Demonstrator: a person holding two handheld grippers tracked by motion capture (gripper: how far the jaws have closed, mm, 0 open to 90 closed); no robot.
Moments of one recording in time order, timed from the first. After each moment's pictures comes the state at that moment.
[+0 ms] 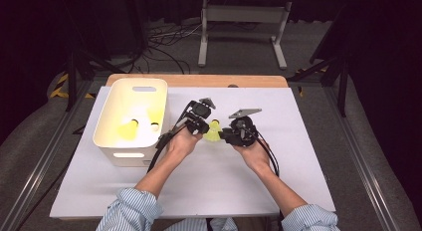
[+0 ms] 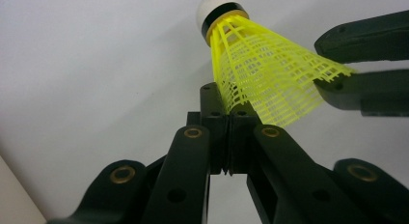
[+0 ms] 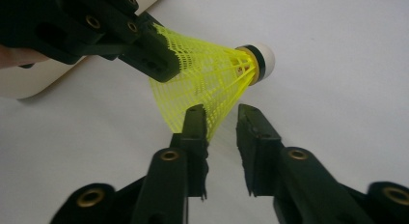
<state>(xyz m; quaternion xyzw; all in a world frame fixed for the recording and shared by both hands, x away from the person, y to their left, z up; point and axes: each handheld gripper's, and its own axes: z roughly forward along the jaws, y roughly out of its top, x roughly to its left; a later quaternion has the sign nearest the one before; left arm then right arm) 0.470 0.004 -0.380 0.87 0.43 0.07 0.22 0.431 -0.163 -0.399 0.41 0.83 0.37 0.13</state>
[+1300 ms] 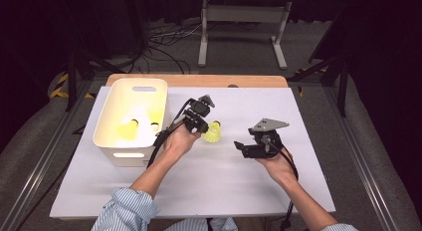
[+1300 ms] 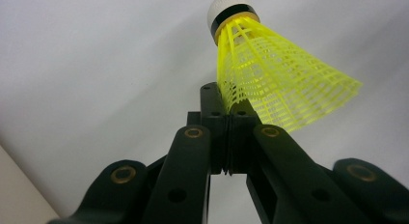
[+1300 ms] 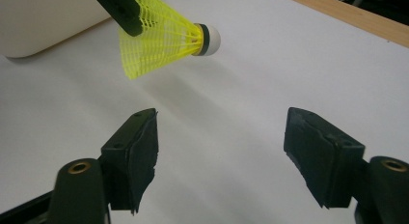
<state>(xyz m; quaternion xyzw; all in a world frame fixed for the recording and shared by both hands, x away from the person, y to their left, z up) 0.468 0.009 -0.366 0.88 0.42 0.05 0.21 0.390 -0.220 -0.391 0.36 0.82 0.39 0.21</state>
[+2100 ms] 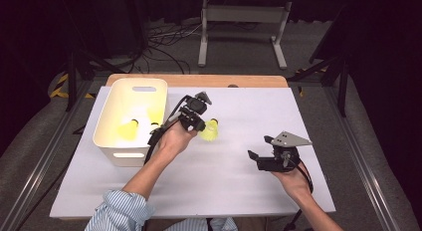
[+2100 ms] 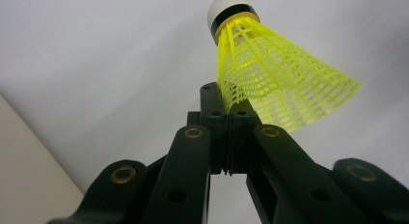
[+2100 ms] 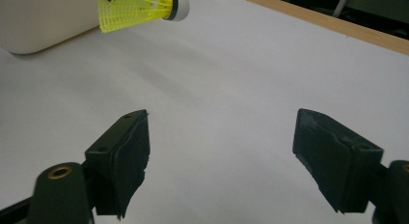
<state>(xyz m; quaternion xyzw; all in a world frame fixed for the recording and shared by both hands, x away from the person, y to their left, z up) 0.460 0.020 -0.347 0.88 0.42 0.05 0.21 0.351 -0.260 -0.401 0.37 0.79 0.43 0.24</state>
